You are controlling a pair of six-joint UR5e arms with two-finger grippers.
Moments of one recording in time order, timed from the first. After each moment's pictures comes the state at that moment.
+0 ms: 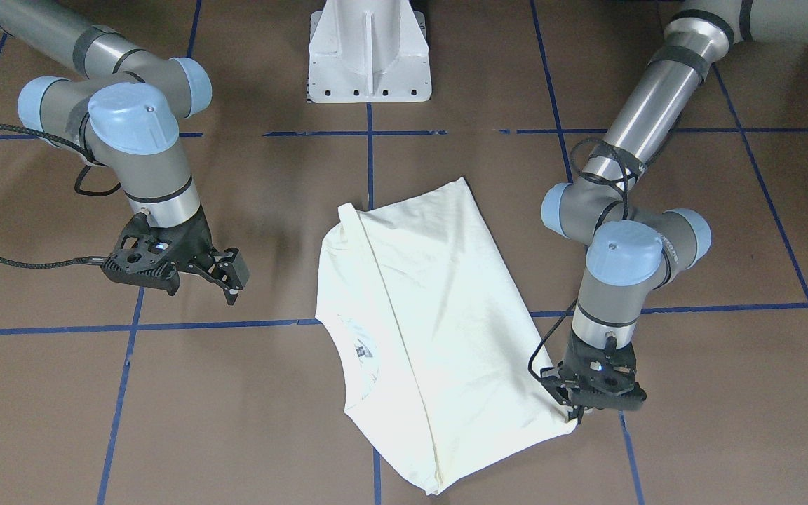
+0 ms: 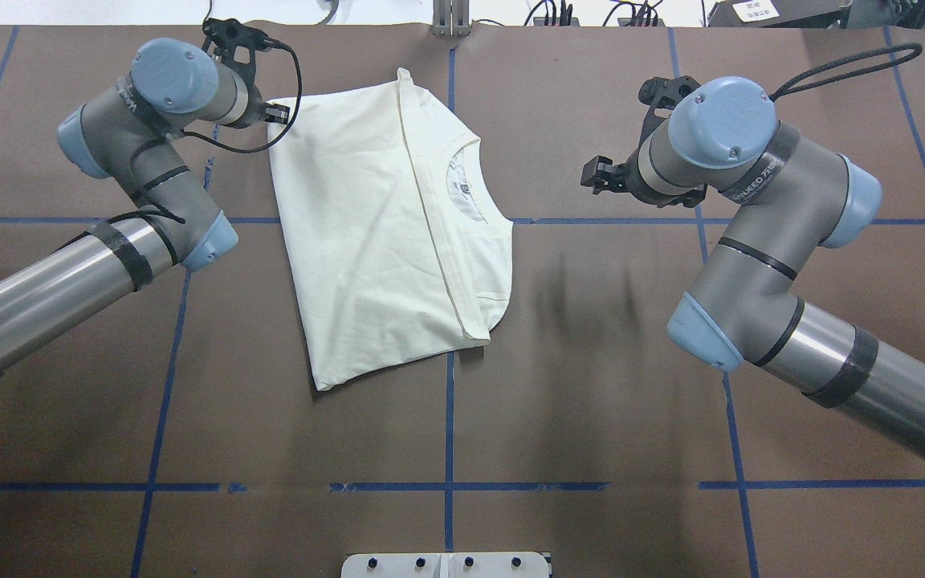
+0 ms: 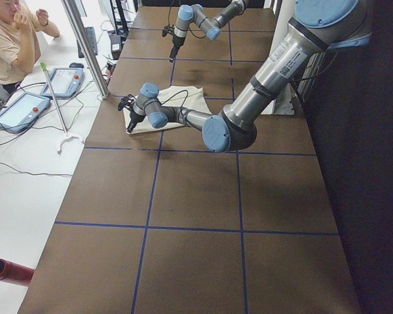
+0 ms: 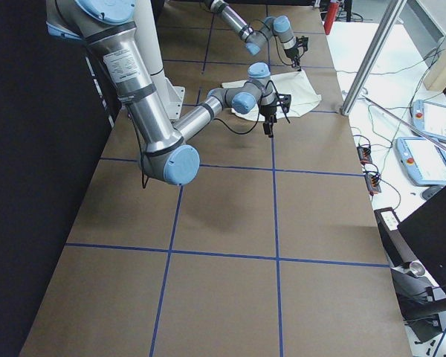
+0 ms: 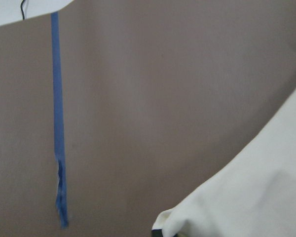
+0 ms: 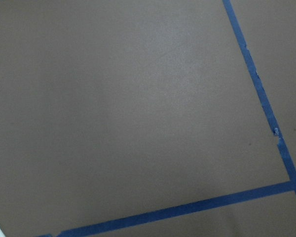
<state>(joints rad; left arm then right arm) -0.87 -2.36 -0.91 -2.36 -1.67 -0.78 0.75 -1.07 1.66 -1.37 1.77 1.27</state>
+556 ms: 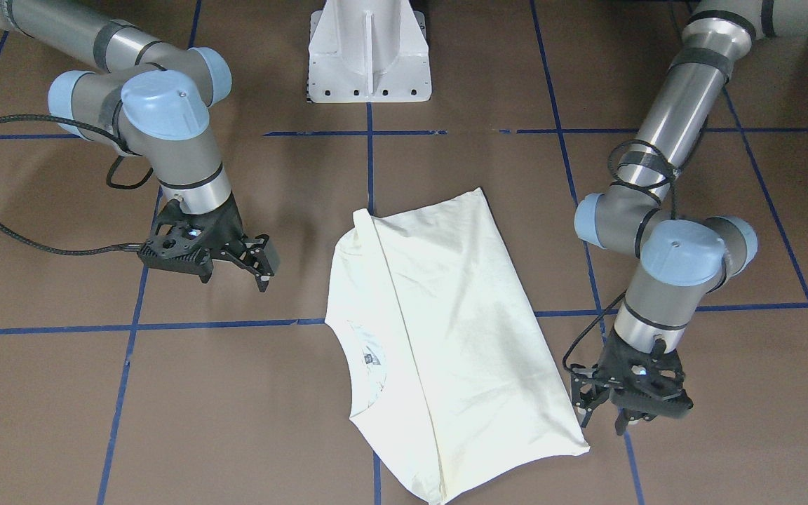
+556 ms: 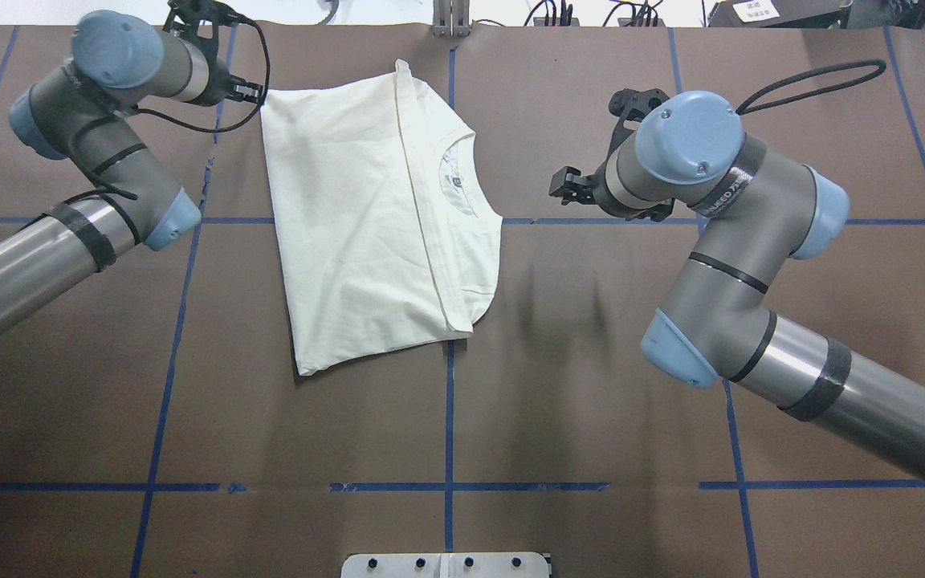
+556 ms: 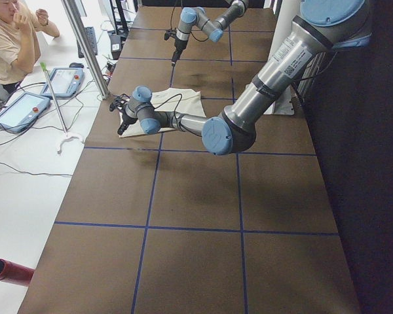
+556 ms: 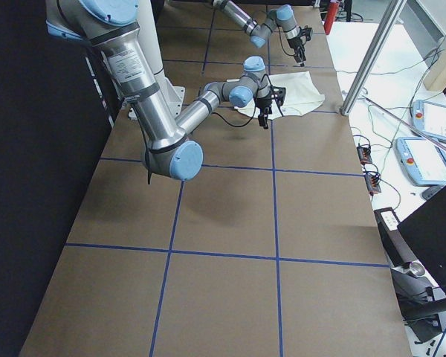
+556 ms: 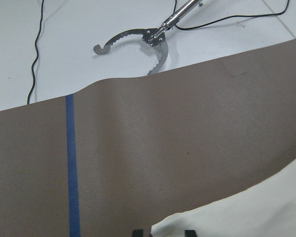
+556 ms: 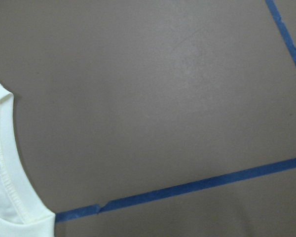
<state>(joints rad) -0.94 -2.26 -1.01 -2.46 -1.82 -0.69 0.68 -1.01 1.64 -1.37 1.76 1.37</state>
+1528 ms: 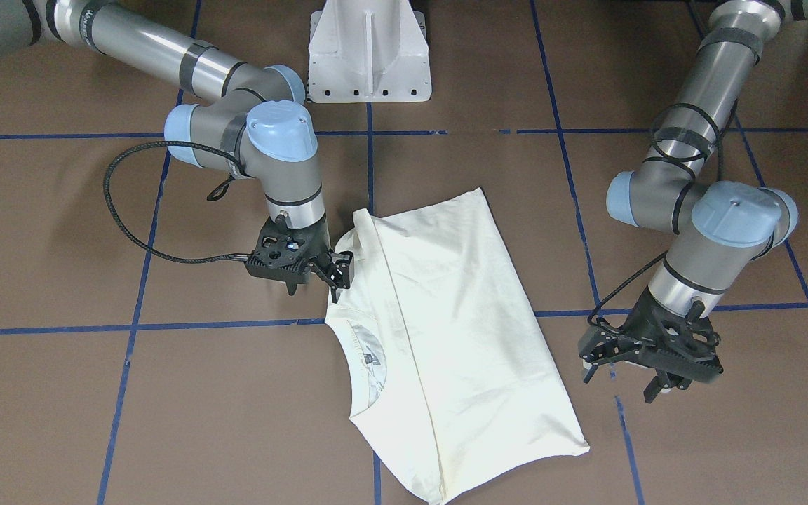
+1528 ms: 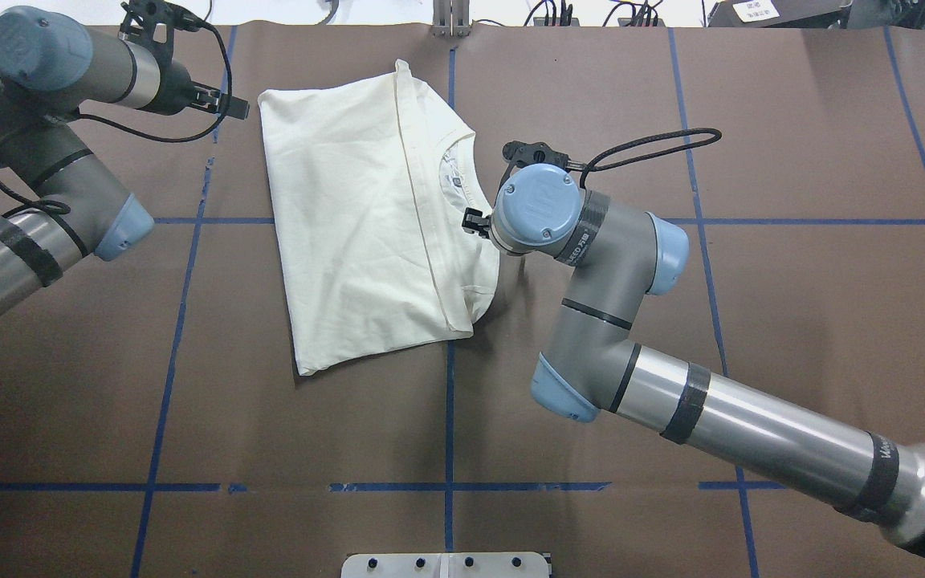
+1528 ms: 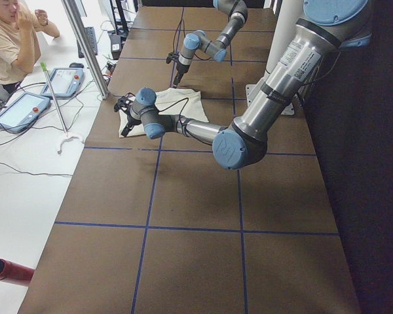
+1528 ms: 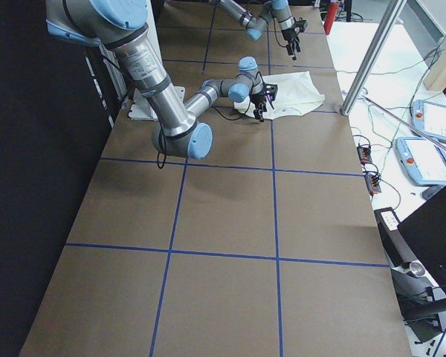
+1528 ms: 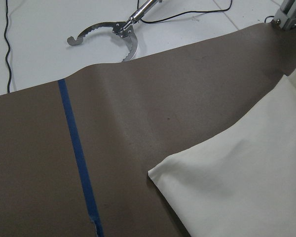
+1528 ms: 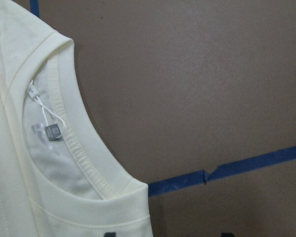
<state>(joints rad) -0.96 -2.17 -1.14 -2.47 -1.90 -0.68 0.54 -0.83 1.38 -1.28 1.61 1.45</state>
